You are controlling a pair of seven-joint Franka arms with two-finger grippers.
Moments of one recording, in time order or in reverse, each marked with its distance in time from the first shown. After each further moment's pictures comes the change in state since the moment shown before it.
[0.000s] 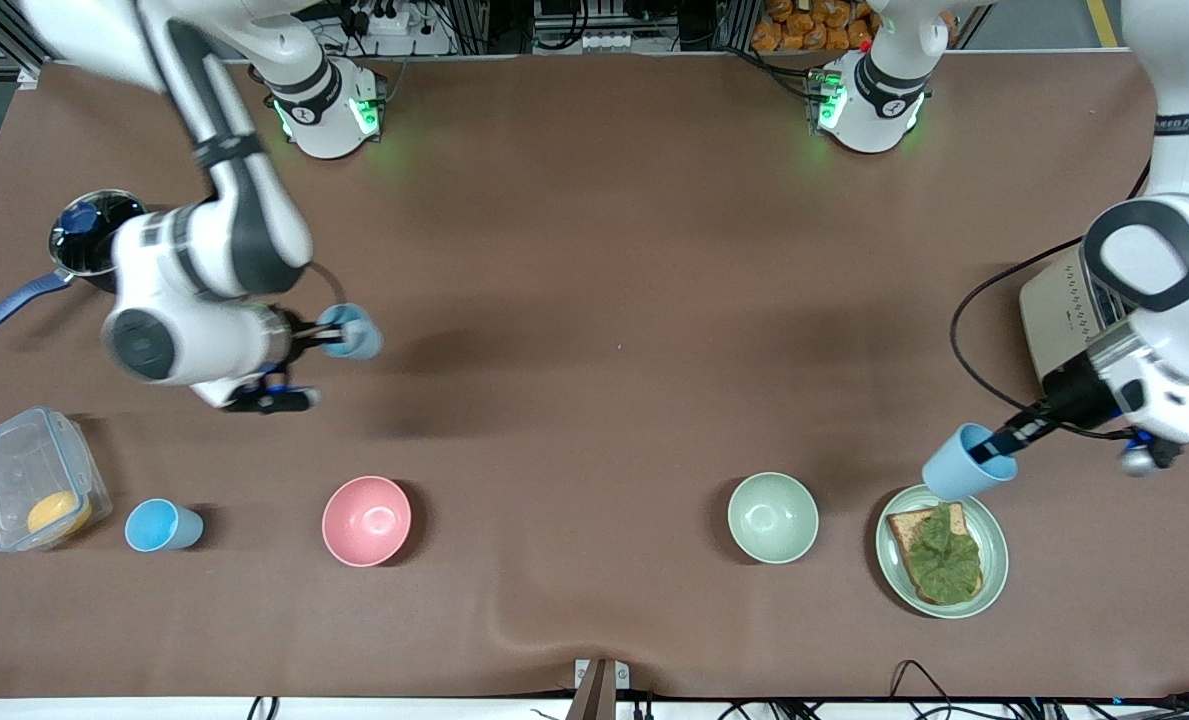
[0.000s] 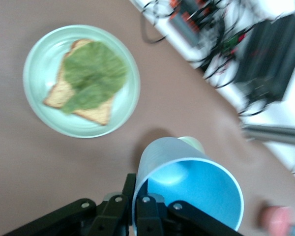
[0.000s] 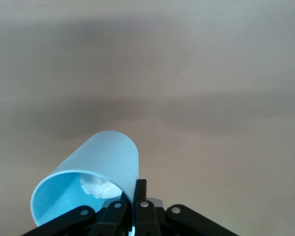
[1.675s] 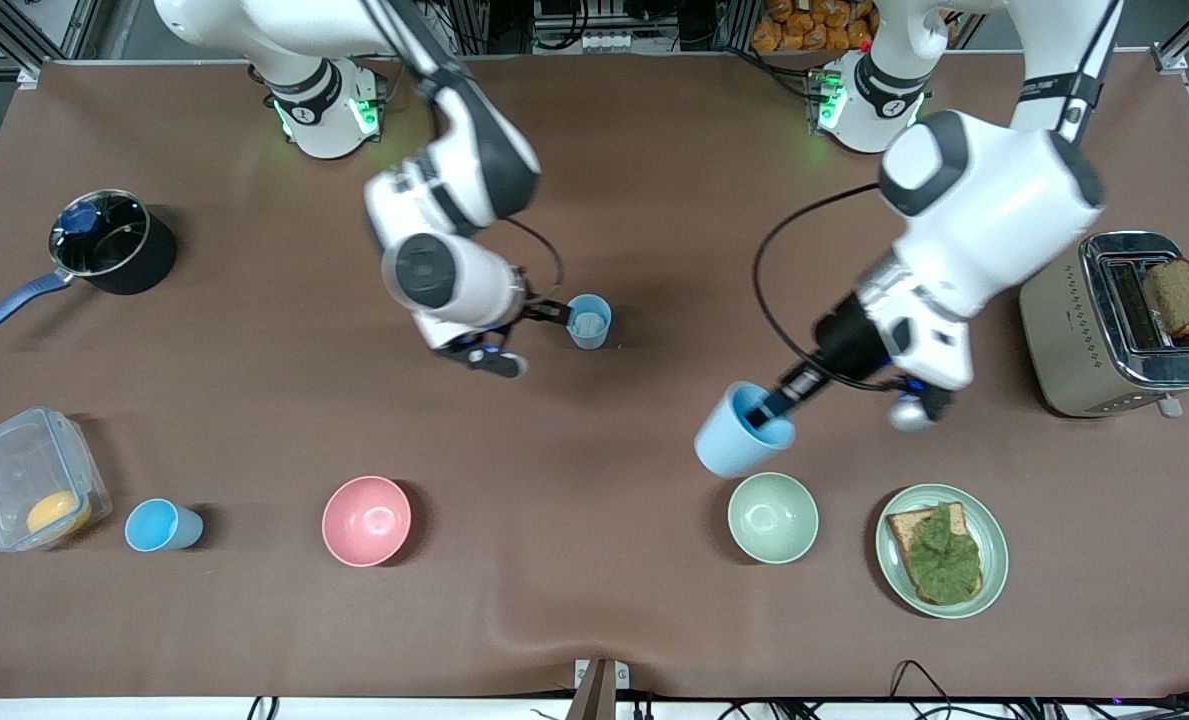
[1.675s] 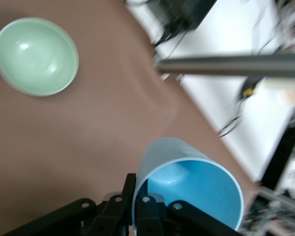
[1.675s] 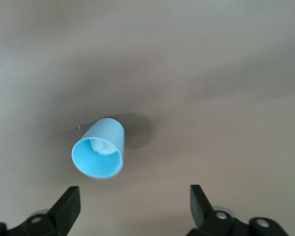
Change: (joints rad) left arm -0.319 -0.014 -0.178 0.122 0.277 0.046 -0.702; right arm 0.460 0.147 -0.223 0.294 0.263 -0.022 0.430
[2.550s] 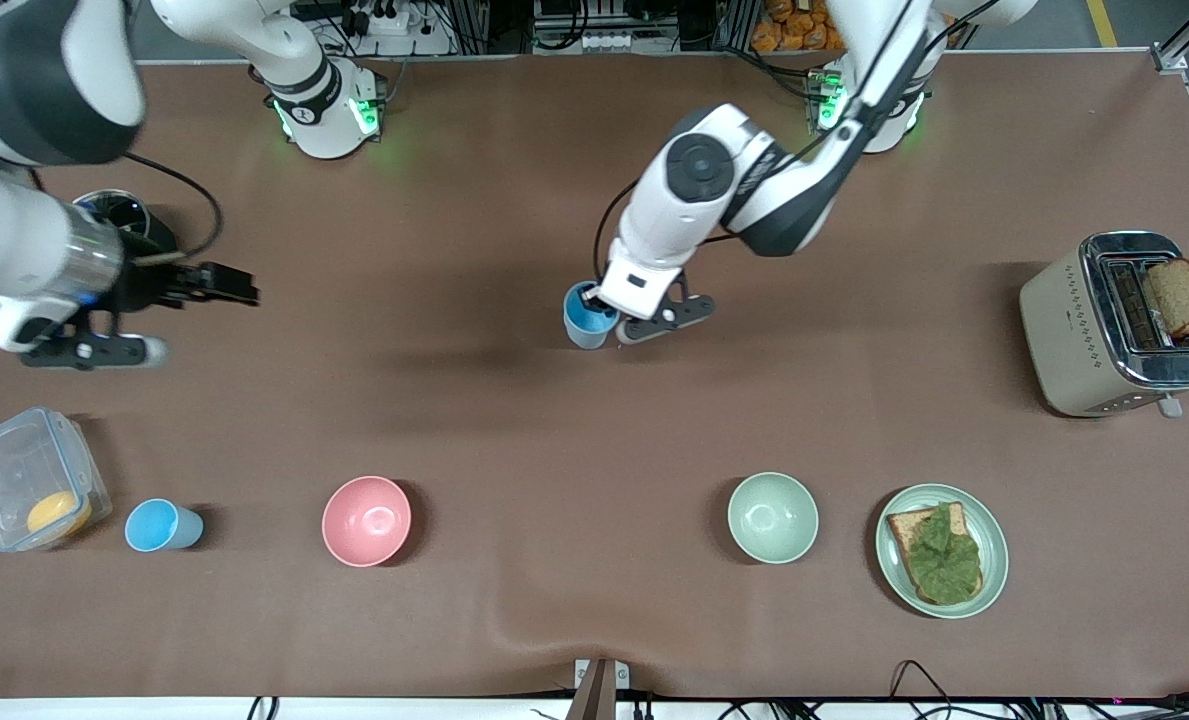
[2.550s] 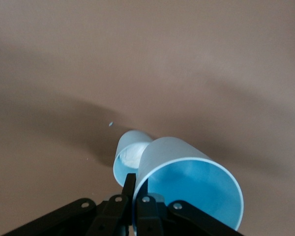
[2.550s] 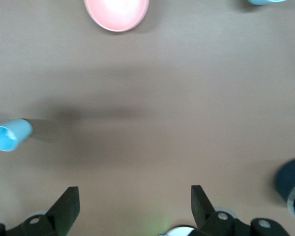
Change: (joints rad) left arm -0.370 0.189 -0.001 -0.018 0.329 -0.150 -0.288; right arm -0.312 -0.276 -0.135 0.056 -0.292 -0.322 -0.610
